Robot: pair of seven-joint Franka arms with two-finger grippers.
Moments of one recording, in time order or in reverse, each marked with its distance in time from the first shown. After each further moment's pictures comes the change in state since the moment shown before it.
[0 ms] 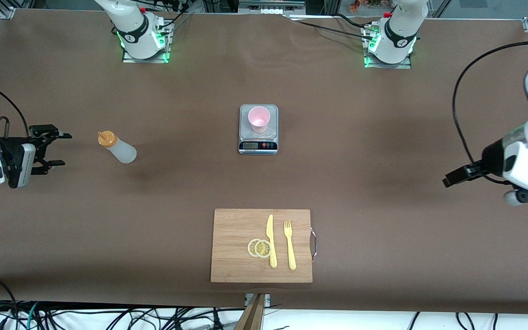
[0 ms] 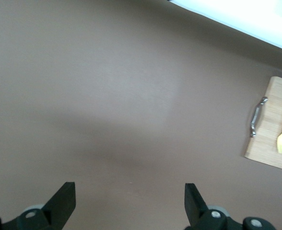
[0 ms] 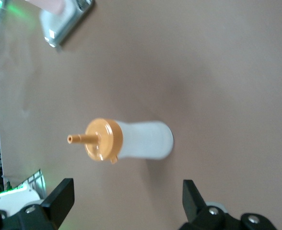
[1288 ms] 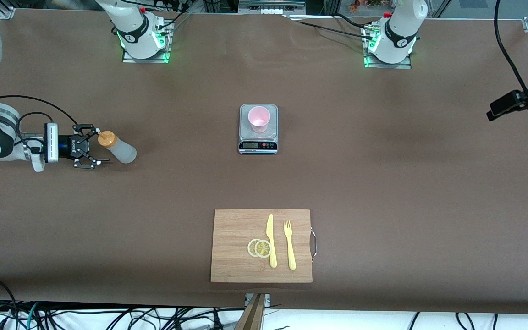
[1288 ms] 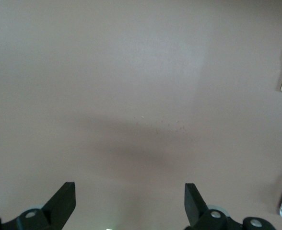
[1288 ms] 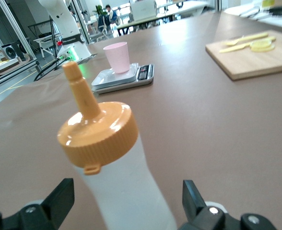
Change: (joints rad) left arm -0.494 -0.358 0.621 -0.078 -0.109 -0.338 0.232; right arm -0.131 0.162 0.006 -0.277 0.483 0.032 -0.948
